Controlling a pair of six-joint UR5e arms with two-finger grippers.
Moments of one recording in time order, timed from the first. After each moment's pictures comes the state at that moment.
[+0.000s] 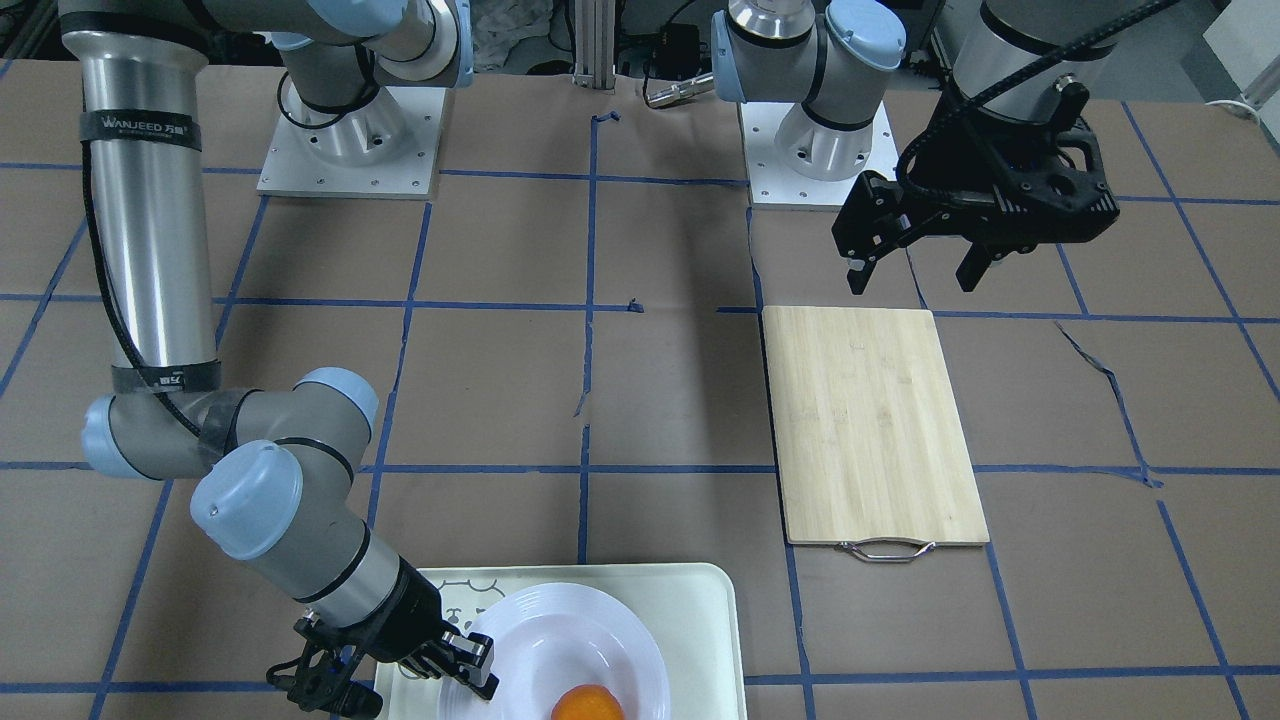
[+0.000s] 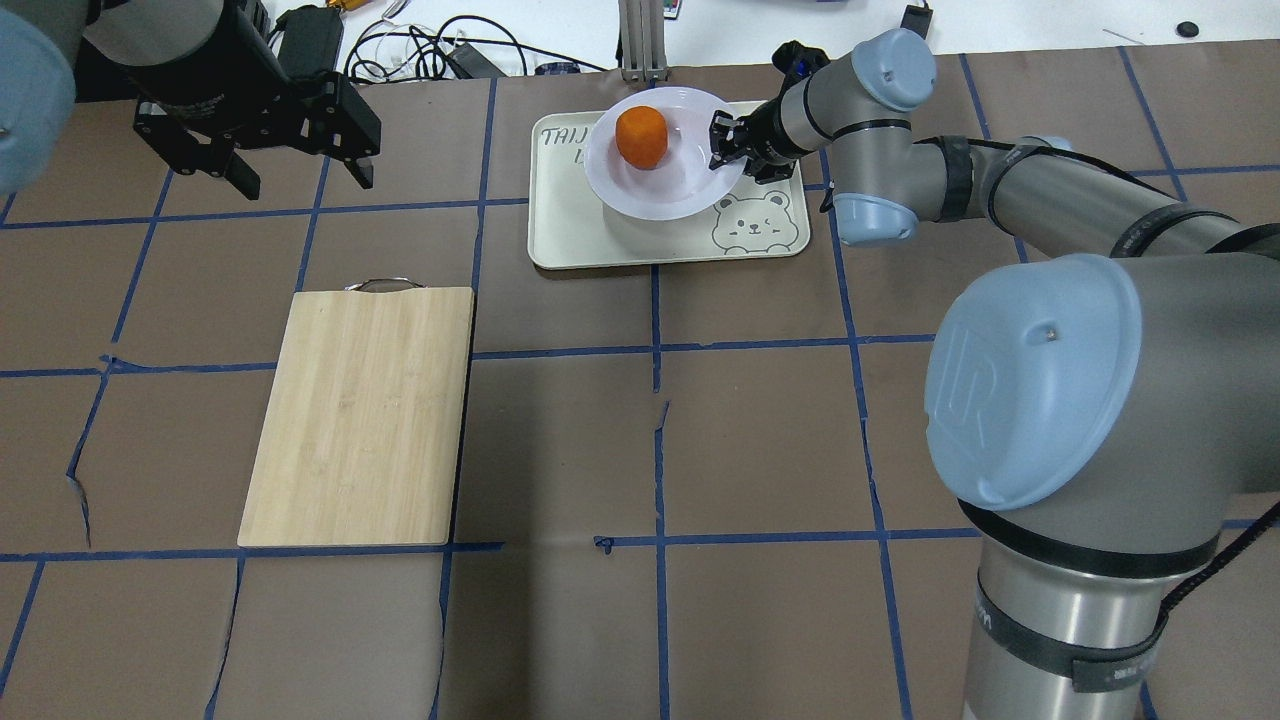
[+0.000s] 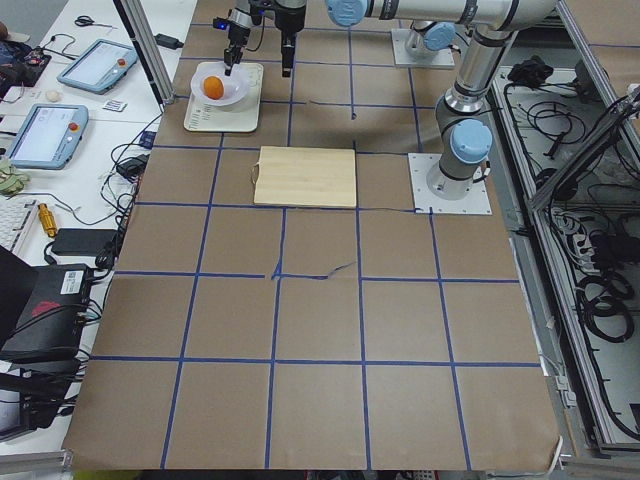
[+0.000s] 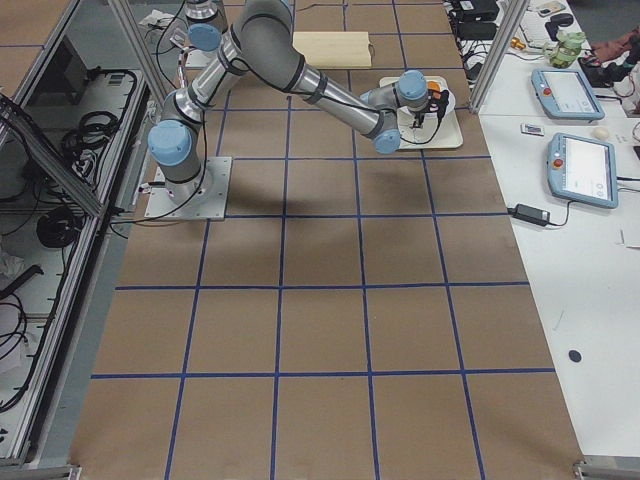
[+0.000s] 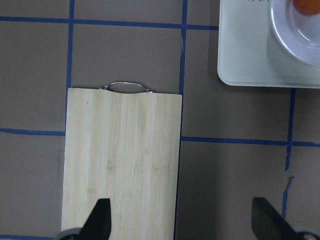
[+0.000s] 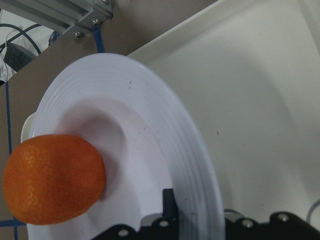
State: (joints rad) left arm -1.54 -1.58 -1.52 -1.50 1.57 -0.02; right arm 1.59 -0.79 1.44 -2.66 -1.08 0.43
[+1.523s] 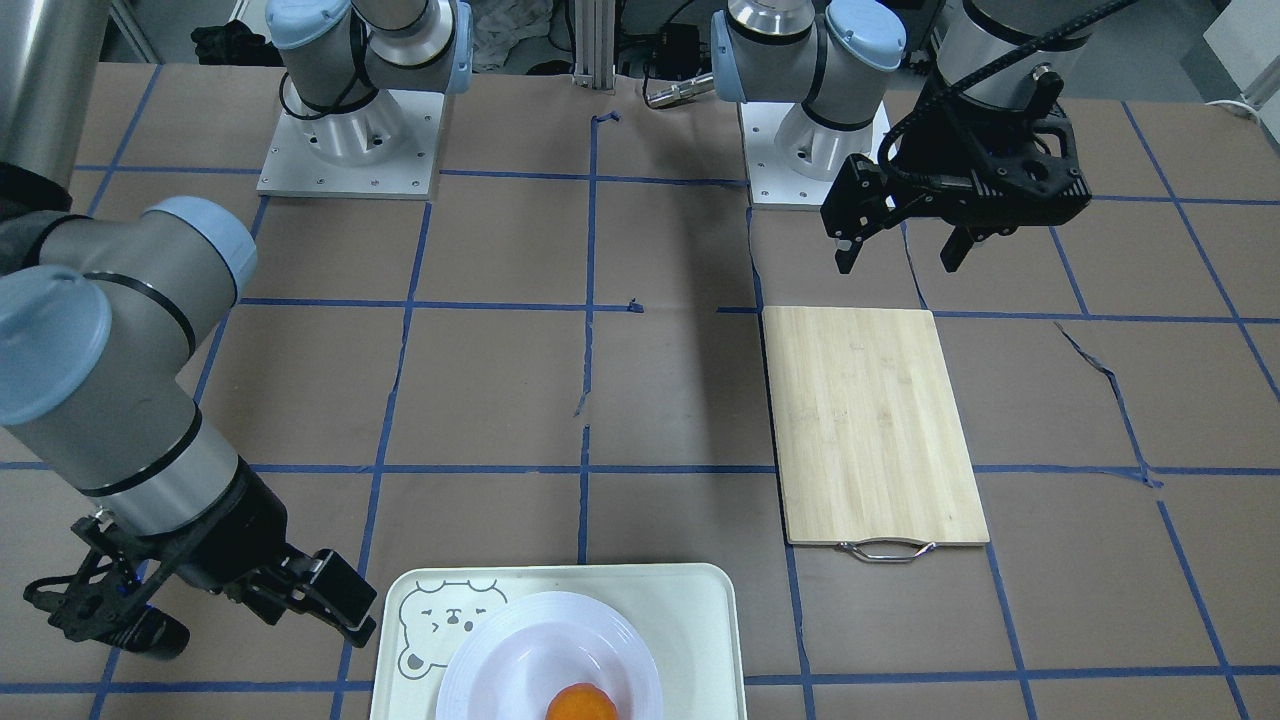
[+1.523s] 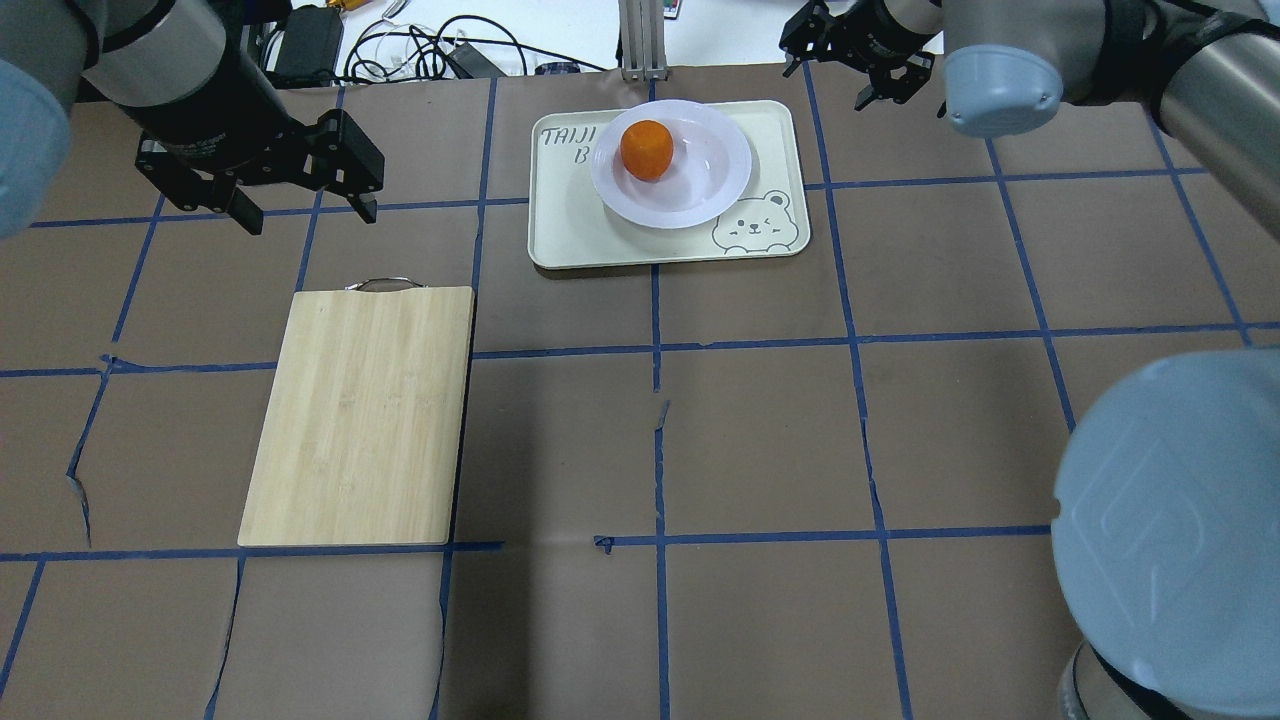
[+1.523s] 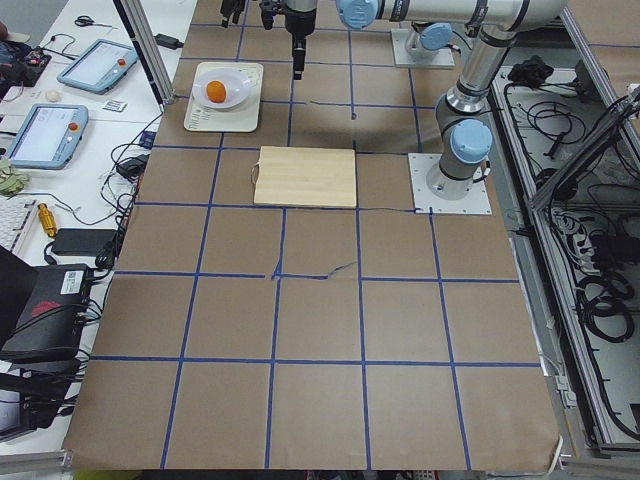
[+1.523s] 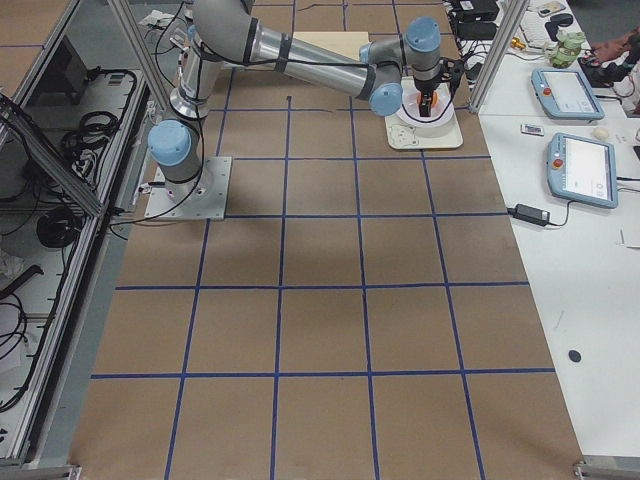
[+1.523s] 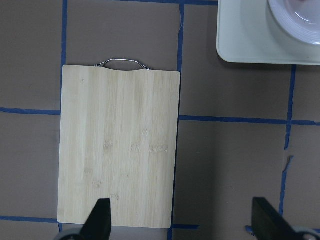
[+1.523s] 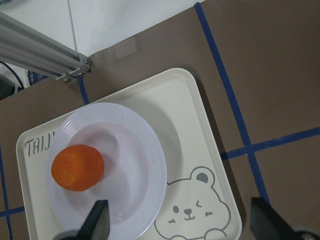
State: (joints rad) left arm -1.54 -1.55 -1.56 -1.52 1.56 -0.02; right arm 1.52 -1.09 1.38 -2.20 -1.30 0.31
